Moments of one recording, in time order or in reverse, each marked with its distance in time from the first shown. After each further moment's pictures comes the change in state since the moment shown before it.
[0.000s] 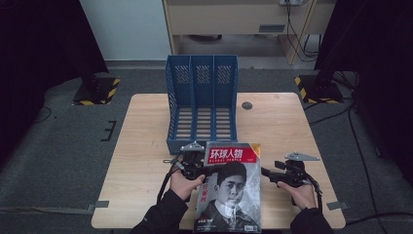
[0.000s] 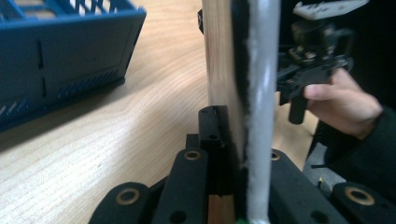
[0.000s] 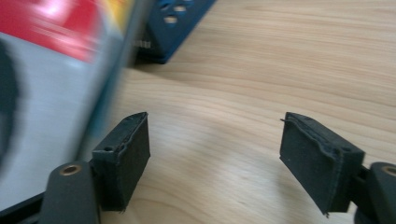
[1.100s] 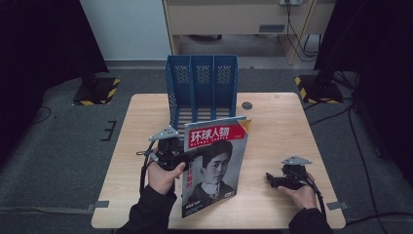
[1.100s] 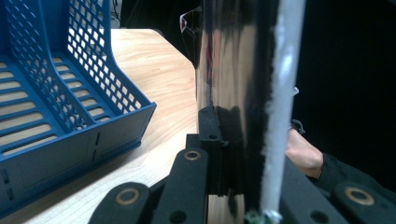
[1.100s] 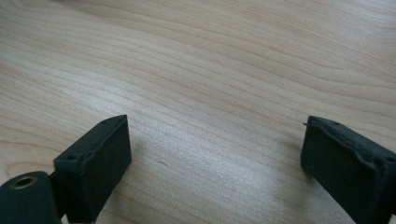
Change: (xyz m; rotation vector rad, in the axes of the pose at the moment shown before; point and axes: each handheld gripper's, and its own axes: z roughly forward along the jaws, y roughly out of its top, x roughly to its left) left arm -0.019 0.035 -0.077 -0.211 0.027 0.042; right arm -0.007 -0.017 0.012 0.128 -0.239 -0.149
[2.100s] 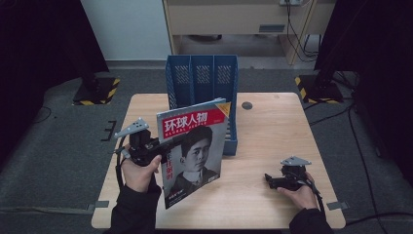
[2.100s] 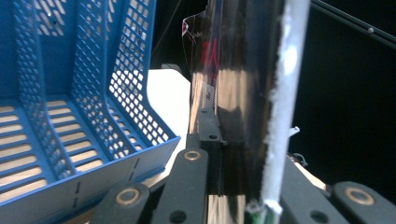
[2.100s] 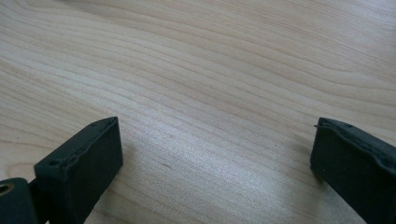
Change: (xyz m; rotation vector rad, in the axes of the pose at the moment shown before) left arm 0.004 0.022 -0.061 -0.146 0.076 -0.004; right arm 0.001 -0.002 0.003 -0.014 0.008 -0.010
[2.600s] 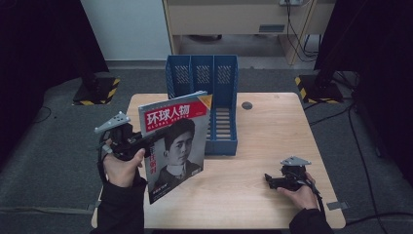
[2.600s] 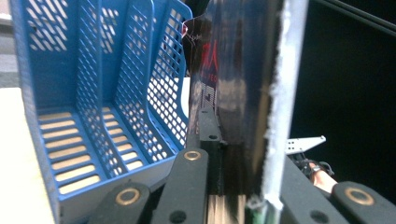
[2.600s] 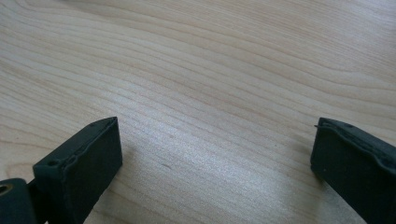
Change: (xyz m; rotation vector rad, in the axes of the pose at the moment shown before) left arm 0.013 0.023 -0.032 -0.024 0.106 0.022; right arm 0.000 0.000 0.000 0.000 -0.001 0.000
